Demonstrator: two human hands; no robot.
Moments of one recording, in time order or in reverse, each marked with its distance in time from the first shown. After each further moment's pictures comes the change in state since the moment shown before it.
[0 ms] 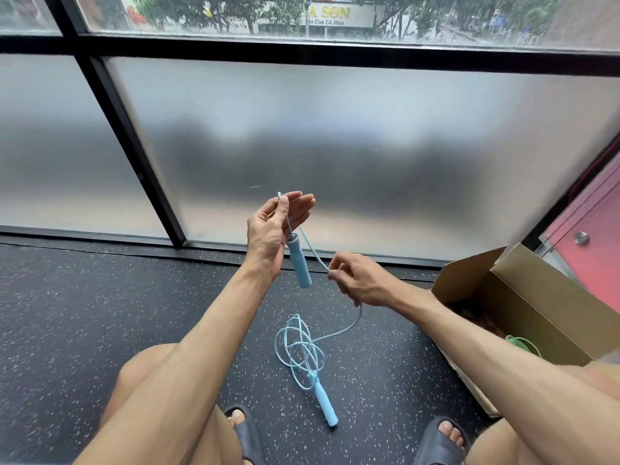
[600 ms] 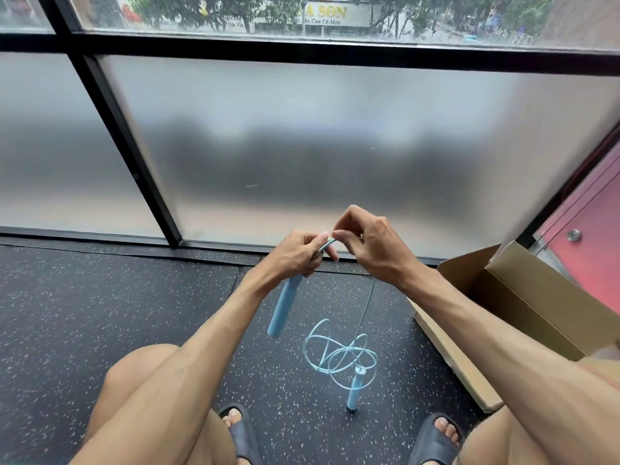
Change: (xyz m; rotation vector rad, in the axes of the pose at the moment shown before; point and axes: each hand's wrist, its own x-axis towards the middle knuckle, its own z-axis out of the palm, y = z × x) left_hand -0.018 -0.014 0.011 0.802 -0.459 -0.272; right_hand -0.004 -0.020 -0.039 -0.136 0.430 -0.391
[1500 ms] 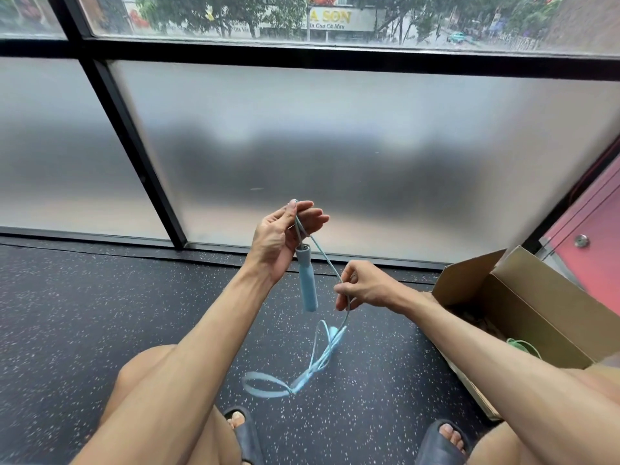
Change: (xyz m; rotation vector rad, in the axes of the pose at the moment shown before) left_hand 0.001 0.010 -0.021 -0.894 0.300 0.177; right_hand -0.026 0.019 0.037 0.299 -0.476 0.604
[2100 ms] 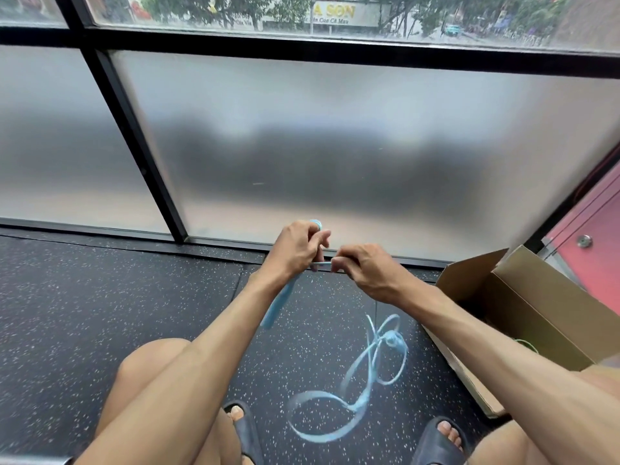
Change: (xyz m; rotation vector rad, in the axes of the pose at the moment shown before) left_hand -0.001 -0.022 -0.002 1.156 -0.073 0.063; right_hand -0.007 -0.020 -0.008 -0.452 0.253 -0.429
